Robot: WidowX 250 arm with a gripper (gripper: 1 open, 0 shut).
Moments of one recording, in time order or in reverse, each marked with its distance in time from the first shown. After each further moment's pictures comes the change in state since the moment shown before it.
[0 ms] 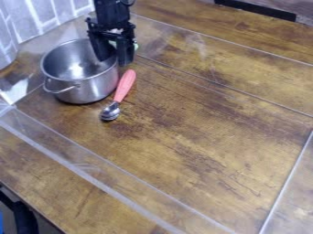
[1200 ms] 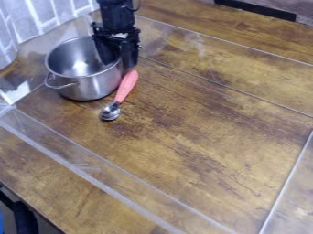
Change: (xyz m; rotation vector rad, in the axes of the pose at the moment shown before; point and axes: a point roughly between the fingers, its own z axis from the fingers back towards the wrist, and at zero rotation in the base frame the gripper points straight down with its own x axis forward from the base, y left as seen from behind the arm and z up) arm 0.006 0.001 -0.012 0.000 0.017 0.010
